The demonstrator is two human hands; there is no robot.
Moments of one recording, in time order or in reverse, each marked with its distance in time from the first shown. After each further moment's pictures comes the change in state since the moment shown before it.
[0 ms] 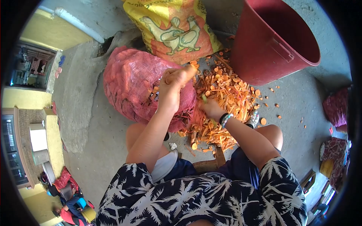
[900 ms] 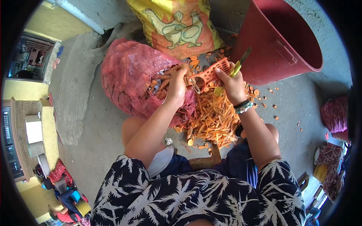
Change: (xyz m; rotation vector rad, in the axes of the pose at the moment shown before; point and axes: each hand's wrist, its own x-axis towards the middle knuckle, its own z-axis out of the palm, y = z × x) left_hand -0.001 -0.021 0.003 0.026 0.157 -0.285; right_hand -0.040 -0.084 -0.057 0.494 0.205 -0.601
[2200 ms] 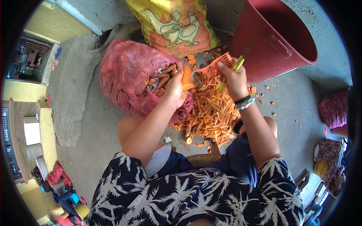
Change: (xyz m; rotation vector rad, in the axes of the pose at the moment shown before) left_hand -0.024 -0.008 -0.008 -0.126 -0.024 -0.255; right_hand -0.016 -0.011 0.002 -0.027 0.171 -0.041
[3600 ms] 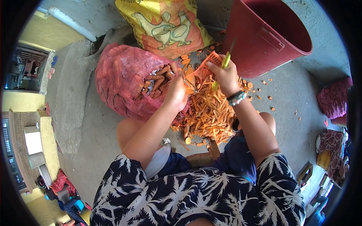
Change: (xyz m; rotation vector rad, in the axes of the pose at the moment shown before) left_hand -0.002 -0.015 0.027 -0.073 0.082 -0.023; right_hand 0.002 0.005 -0.004 -0.081 0.028 -0.033
